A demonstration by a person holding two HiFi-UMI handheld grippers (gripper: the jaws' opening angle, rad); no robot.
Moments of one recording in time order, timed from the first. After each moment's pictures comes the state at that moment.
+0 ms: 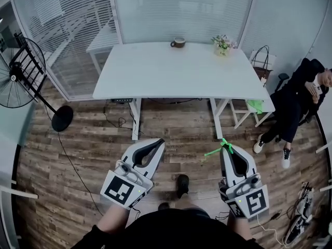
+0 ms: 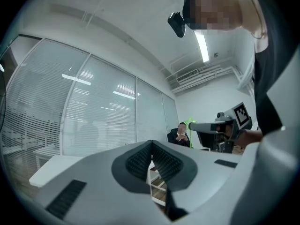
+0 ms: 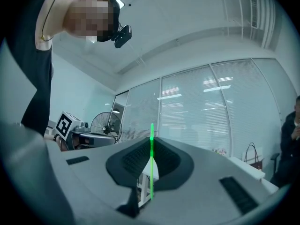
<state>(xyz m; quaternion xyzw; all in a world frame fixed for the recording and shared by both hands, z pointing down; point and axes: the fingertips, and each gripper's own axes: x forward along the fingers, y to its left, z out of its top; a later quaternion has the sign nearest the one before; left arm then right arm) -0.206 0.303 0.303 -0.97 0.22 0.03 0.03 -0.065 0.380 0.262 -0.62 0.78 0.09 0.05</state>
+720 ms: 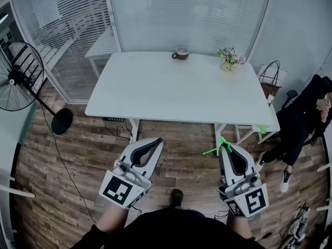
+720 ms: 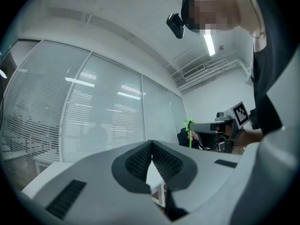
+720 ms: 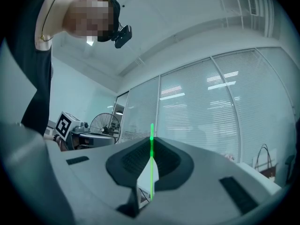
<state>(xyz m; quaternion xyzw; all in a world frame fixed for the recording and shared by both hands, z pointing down) -0.121 0.183 0.289 -0.96 0.26 0.04 0.05 0.027 0.247 0.255 -0.59 0.80 0.10 0.05</state>
